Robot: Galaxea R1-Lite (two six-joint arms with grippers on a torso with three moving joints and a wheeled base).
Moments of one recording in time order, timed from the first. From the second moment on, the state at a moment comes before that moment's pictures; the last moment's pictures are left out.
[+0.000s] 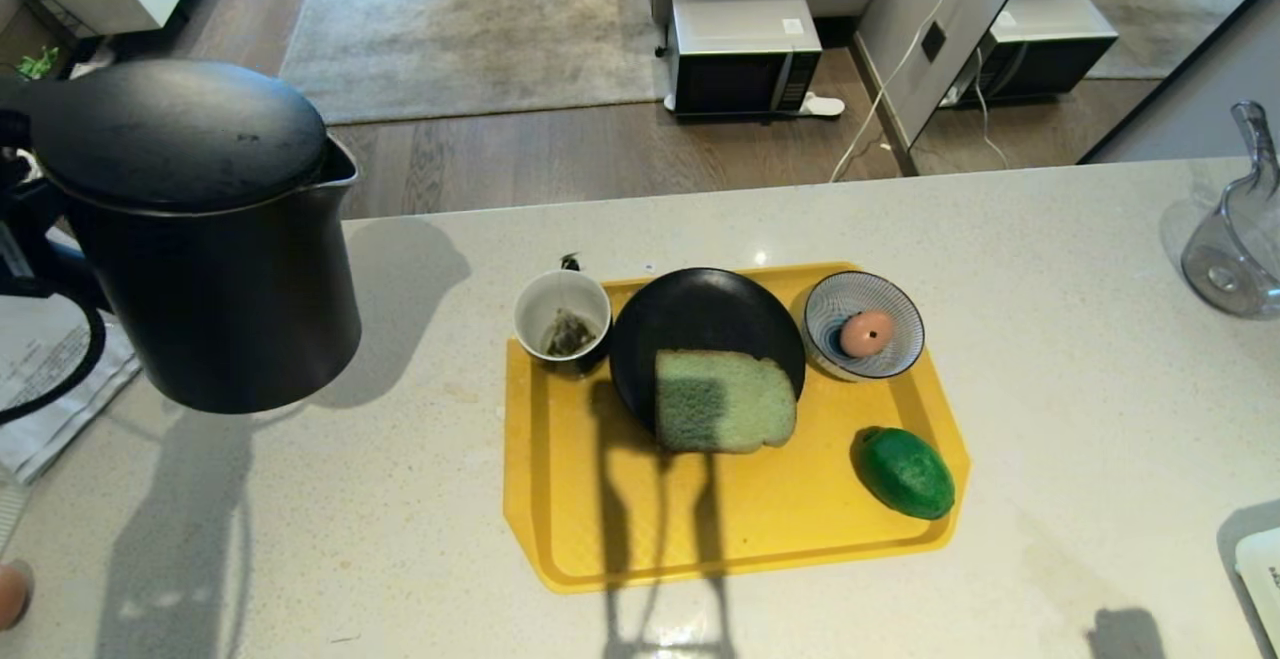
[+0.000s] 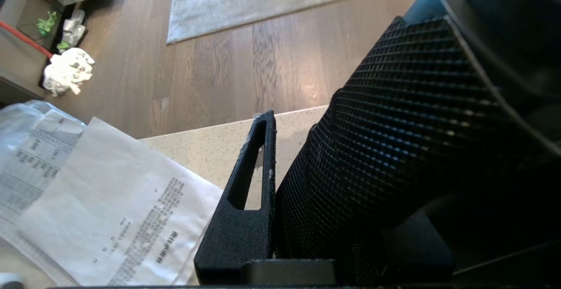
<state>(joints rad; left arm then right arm) 0.21 1.20 -0.77 -0.64 -0.11 0.19 0.00 0.00 0.00 0.00 -0.02 0.02</state>
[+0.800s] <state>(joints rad) 0.13 1.26 -1.04 -0.24 -0.07 0.59 0.00 0.00 0.00 0.00 -0.02 0.02</state>
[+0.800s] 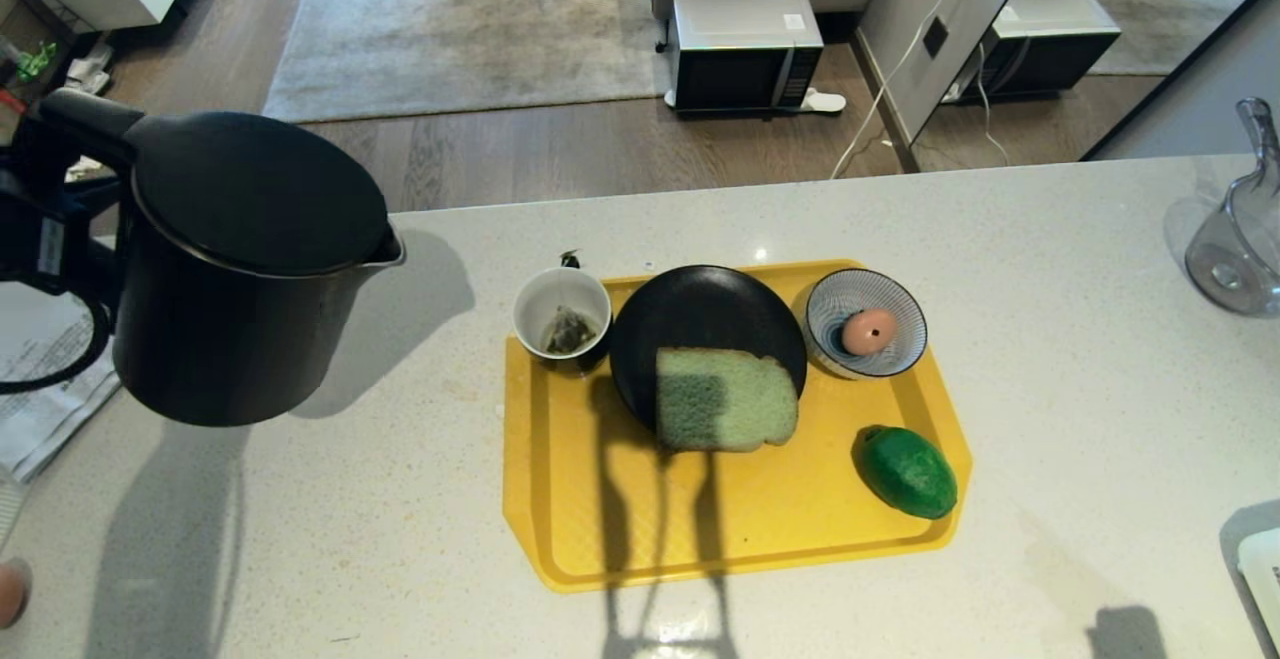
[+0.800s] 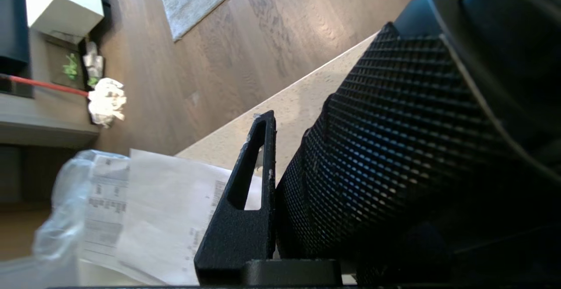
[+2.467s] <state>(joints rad) -0.26 1.59 -1.36 -0.23 0.27 0.70 0.00 0.00 0.00 0.00 -0.02 0.02</state>
